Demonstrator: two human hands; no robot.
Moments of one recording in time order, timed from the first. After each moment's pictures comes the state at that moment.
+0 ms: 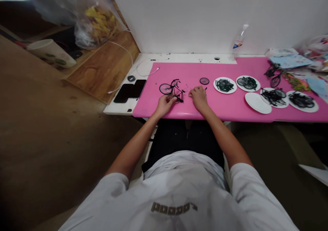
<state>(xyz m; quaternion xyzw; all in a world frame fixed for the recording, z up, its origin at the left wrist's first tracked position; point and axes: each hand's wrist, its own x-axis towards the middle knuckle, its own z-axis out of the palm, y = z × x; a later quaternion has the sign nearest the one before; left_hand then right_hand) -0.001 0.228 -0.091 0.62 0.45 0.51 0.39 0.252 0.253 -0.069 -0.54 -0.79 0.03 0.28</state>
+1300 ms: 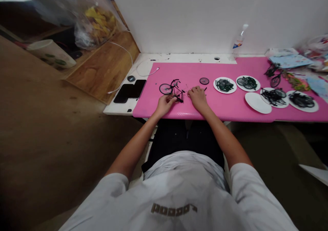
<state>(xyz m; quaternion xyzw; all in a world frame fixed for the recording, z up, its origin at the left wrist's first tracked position) 0.000 0.226 -0.087 0.63 0.45 0.50 0.39 0.245 0.243 -0.054 -0.53 -0.83 -0.03 0.18</state>
